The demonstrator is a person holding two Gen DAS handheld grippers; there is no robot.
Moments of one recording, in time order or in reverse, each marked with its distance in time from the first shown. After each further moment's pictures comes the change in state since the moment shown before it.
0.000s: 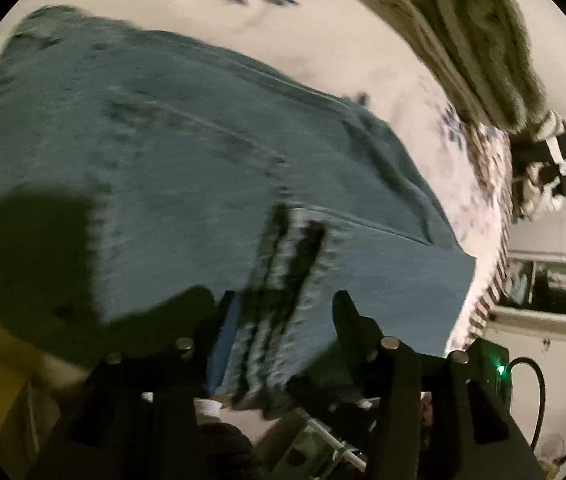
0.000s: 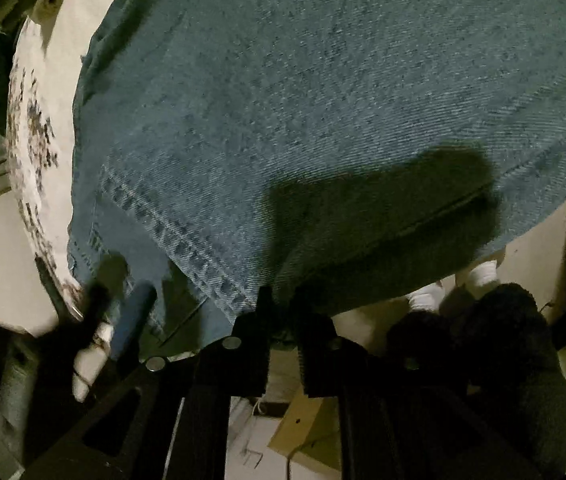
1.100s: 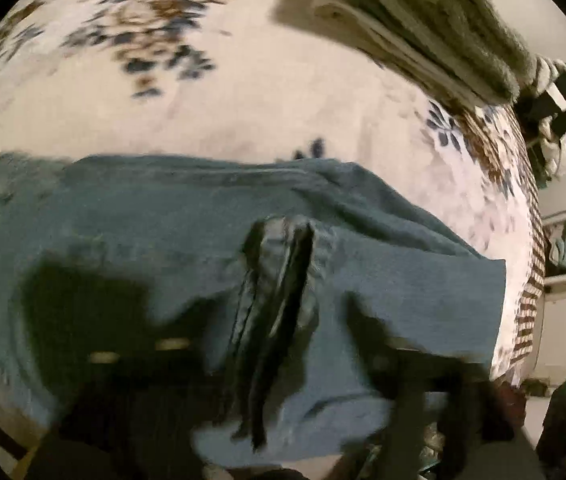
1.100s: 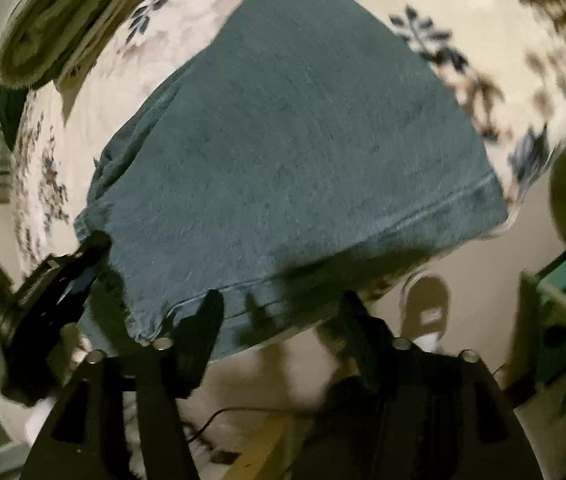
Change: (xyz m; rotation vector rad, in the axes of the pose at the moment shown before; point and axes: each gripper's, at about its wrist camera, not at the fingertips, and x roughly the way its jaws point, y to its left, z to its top) left arm -0.008 -0.047 0.023 0.199 -0.149 0.171; right arm -0.113 -0.052 0.019 -0.098 -0.284 -0.109
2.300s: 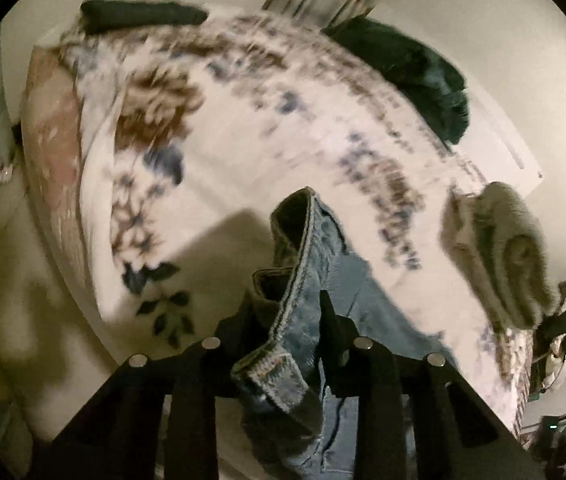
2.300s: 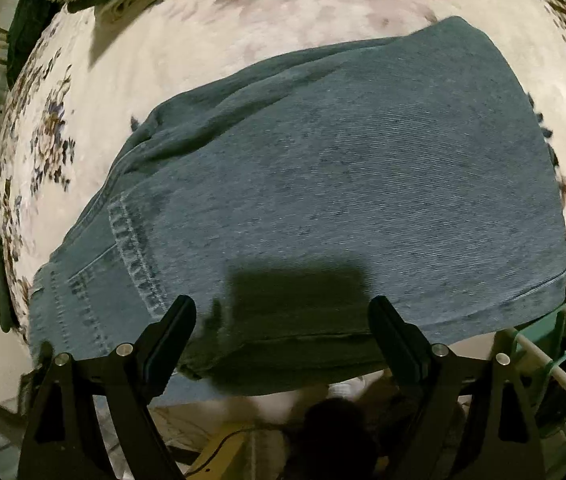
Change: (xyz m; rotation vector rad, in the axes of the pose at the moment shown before) left arm -0.117 0.159 -0.067 -0.502 -0.573 0.077; right arm 0.036 0.101 0.014 -0.175 0.005 -0.107
